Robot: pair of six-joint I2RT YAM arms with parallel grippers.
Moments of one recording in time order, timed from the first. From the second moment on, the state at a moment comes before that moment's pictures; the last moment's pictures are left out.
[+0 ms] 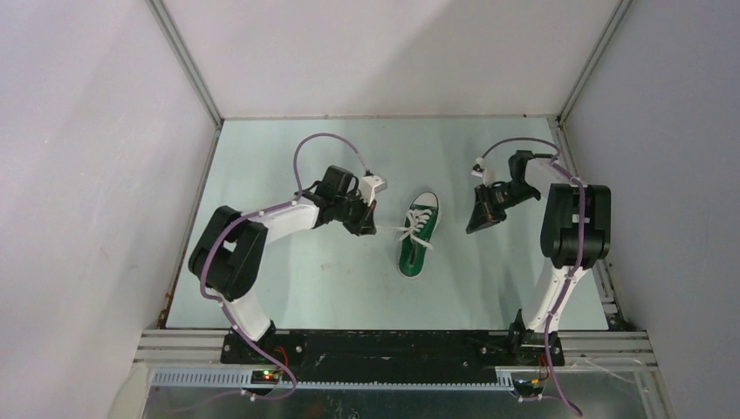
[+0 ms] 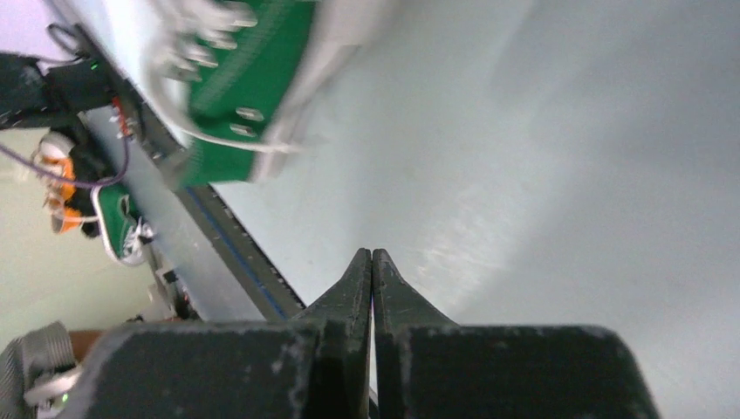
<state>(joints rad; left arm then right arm) -0.53 1.73 1.01 -0.16 0.53 0.11 -0.03 1.93 1.31 -1.04 -0.84 -0.41</state>
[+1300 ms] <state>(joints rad) -0.57 1.88 1.29 -0.46 0.52 -0.04 0.35 1.90 1.47 -0.73 -0.65 0.24</state>
